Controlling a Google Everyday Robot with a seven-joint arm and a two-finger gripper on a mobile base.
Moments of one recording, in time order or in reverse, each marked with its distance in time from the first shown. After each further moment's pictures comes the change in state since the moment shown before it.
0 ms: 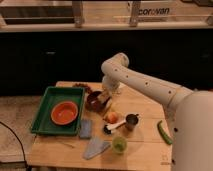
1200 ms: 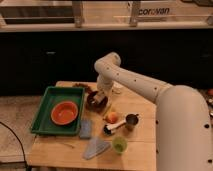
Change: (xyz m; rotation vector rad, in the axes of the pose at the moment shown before) arm -0.001 -0.028 0.029 -0.059 -0.019 -0.052
